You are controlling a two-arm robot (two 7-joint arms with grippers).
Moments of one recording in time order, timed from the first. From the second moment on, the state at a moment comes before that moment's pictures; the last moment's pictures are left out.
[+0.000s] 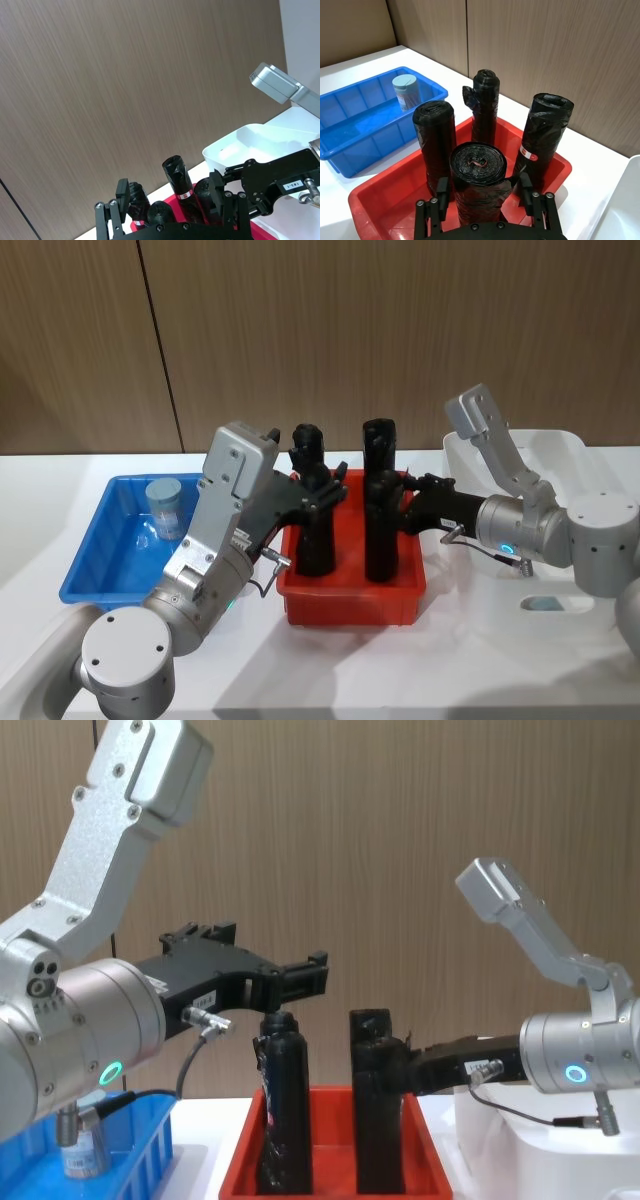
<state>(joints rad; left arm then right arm) -0.24 0.38 0.45 -1.63 -0.20 0.01 -0.01 0.65 0.11 -0.36 -0.91 0.08 0.21 0.61</state>
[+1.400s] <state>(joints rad) -0.24 0.38 0.45 -1.63 -0.20 0.01 -0.01 0.64 0.13 -0.35 -0.96 0.13 0.19 0.60</state>
